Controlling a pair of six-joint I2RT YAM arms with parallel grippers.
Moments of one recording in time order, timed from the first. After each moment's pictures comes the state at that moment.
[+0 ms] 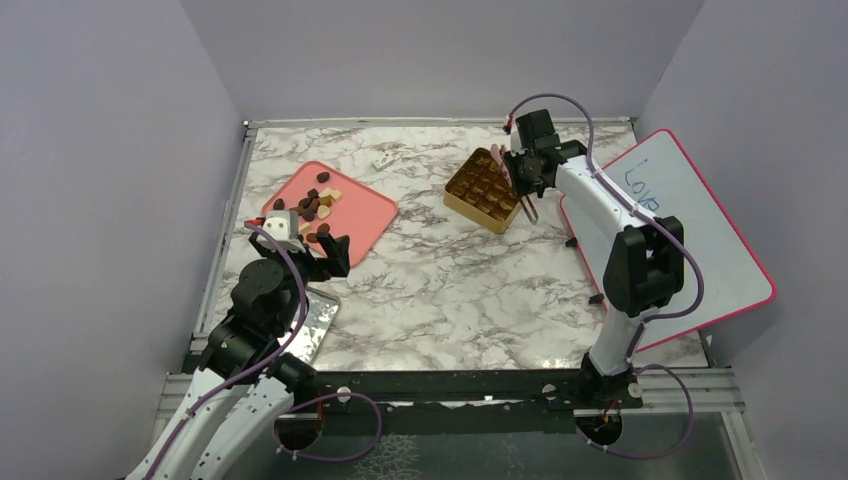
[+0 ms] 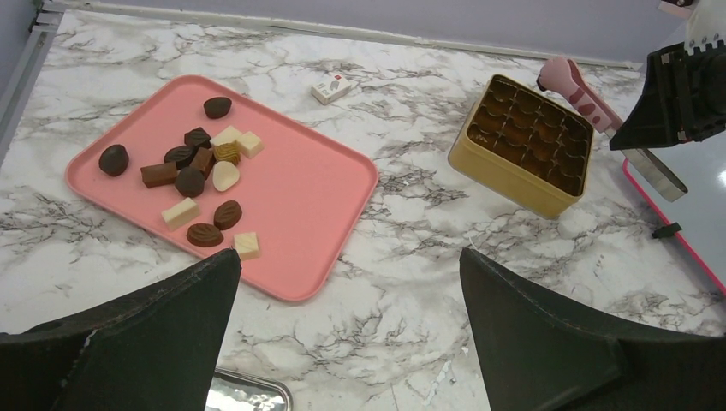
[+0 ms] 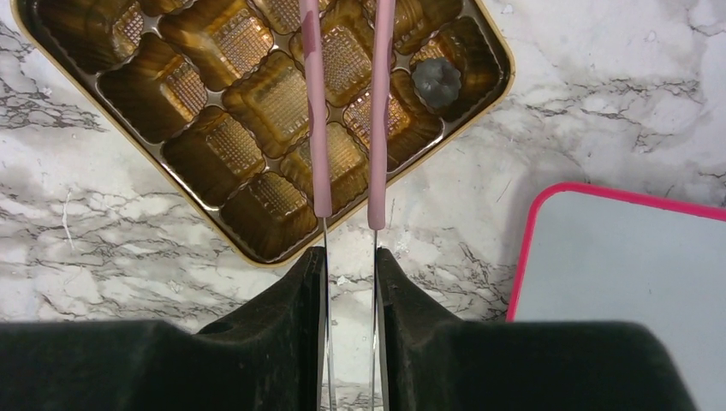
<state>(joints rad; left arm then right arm) -0.53 0.42 0.68 -0.39 -0.34 -0.27 0.32 1.83 1.58 -0.70 0.10 -0.05</state>
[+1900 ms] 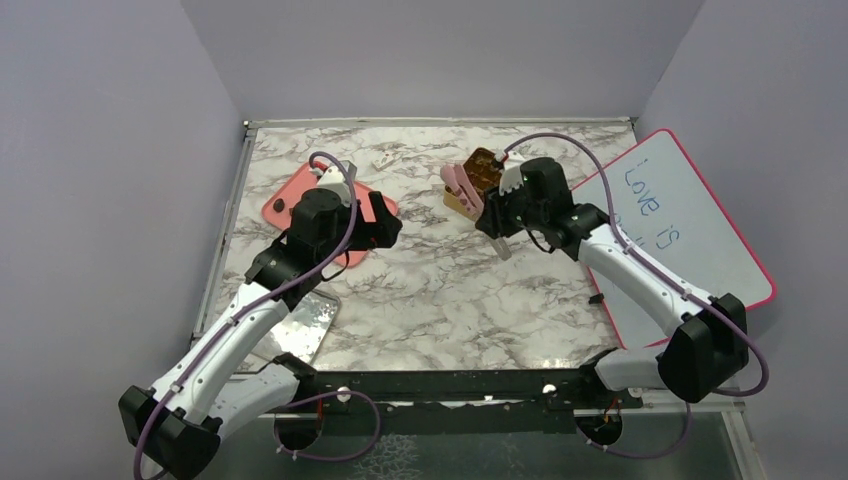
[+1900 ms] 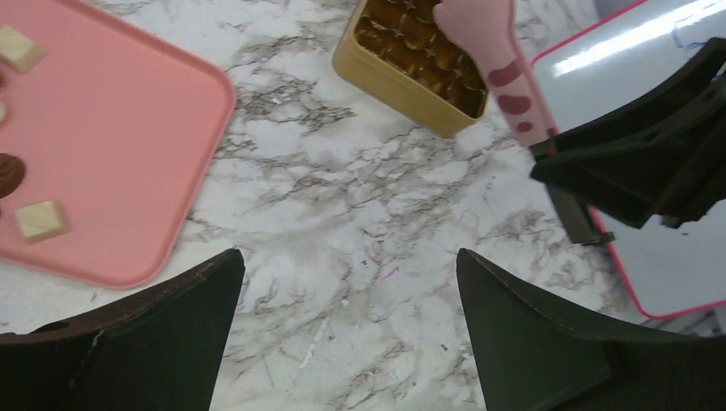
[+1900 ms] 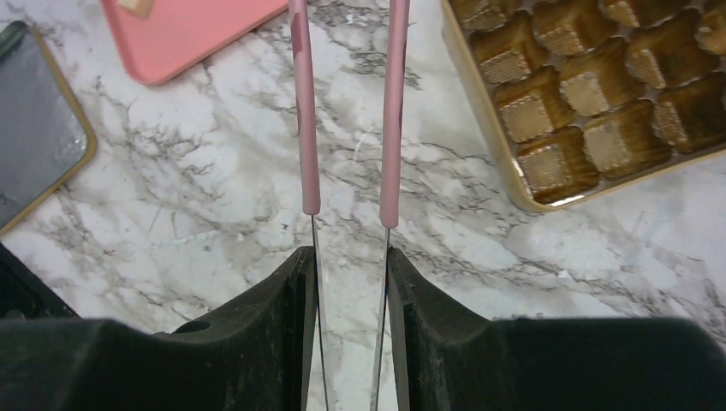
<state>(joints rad) -0.53 0.94 0.92 -0.43 -0.06 -0.48 0.49 1.35 1.10 -0.38 -0.20 0.09</state>
